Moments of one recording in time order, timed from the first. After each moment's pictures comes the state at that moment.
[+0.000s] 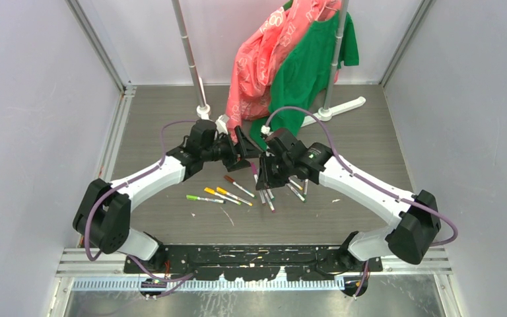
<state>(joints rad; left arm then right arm) -0.57 1.46 0.93 0.03 0.49 -1.05 0.82 1.35 1.17 -0.75 -0.17 0.64</state>
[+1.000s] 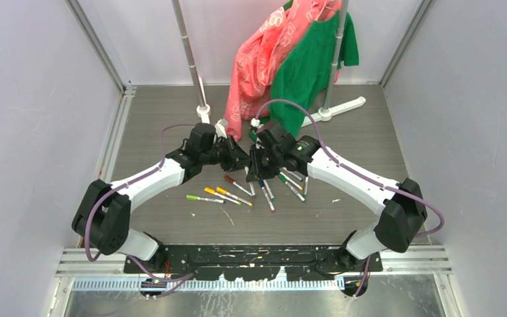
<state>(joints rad) -0.57 1.46 0.89 0.02 0.50 -1.04 0.82 1.48 1.26 -0.67 -0.18 0.60</state>
